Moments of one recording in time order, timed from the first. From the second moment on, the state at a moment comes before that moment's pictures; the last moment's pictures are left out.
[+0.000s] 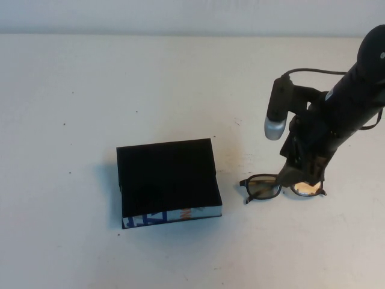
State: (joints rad) right arm 0.32 1.74 -1.38 0.37 1.09 -1.13; left arm -0.11 -0.01 0.03 -0.10 0.39 0.21
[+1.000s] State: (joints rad) right arm 0.33 1.88 -1.38 0.26 0.94 -1.38; left arm -0.11 -0.01 0.03 -0.10 0.39 0.21
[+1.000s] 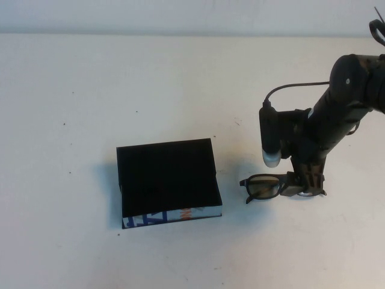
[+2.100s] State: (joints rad) right arm 0.34 1.98 -1.38 0.23 0.91 -1.38; left arm -0.11 -0.01 0.03 -0.10 0.39 0.21
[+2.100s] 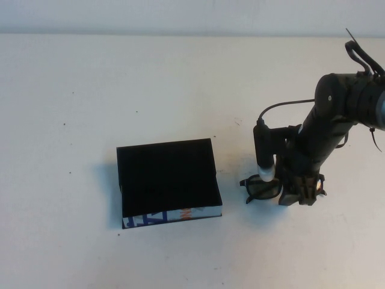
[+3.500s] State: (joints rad) right arm 0.36 1.81 -1.39 0.23 1.09 -1.35; left arm -0.11 -0.01 0.03 -0.10 0.39 0.21
